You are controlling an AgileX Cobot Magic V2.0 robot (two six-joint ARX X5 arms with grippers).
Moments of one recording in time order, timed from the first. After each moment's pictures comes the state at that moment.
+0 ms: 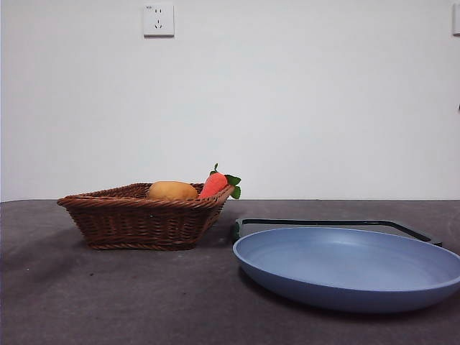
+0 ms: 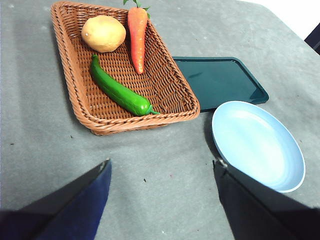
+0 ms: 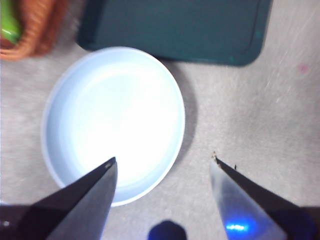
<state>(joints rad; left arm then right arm) -0.04 0.52 0.60 -0.61 0.50 -0.09 0.07 0.99 0.85 -0.87 -0.34 0.00</state>
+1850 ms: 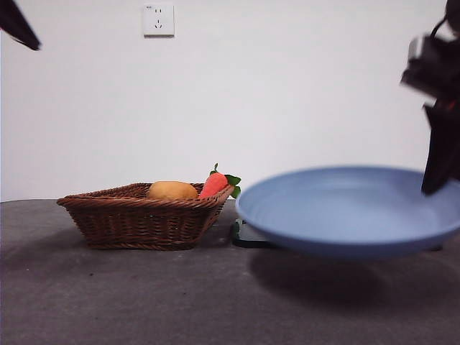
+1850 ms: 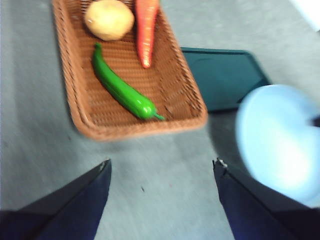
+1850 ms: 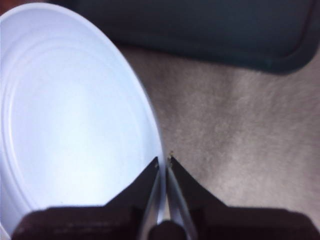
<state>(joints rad) -0.18 0.83 0.80 -0.60 0.35 -0.19 0.16 1.27 0.85 -0.68 -0.34 0.00</state>
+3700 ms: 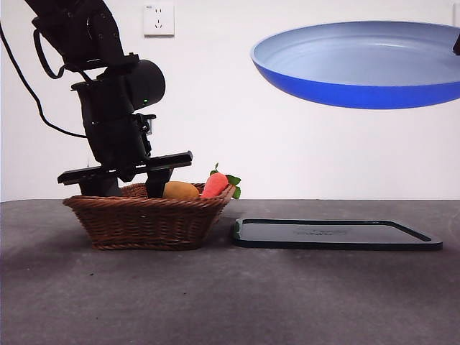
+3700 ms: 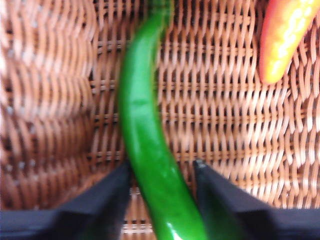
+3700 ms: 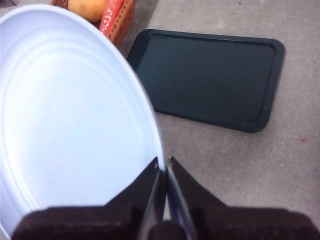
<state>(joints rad) -0.39 1.97 1.41 -0.56 -0.01 -0.43 0.12 0.88 0.94 -0.81 -0.34 0.01</state>
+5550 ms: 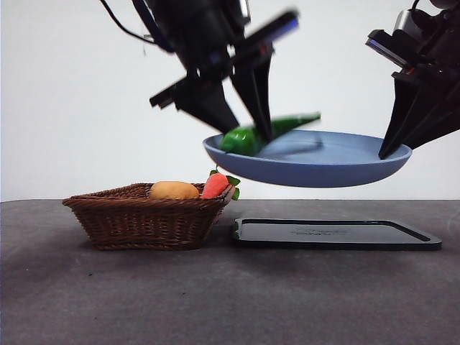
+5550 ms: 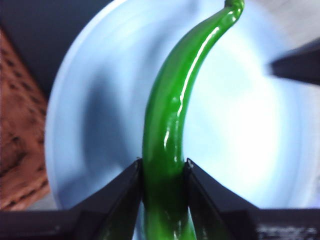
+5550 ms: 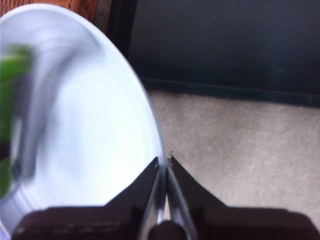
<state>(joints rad) -0.76 1.72 1.41 -0.65 0.13 -0.31 0.21 1.33 0.94 -0.61 -0.41 0.22</state>
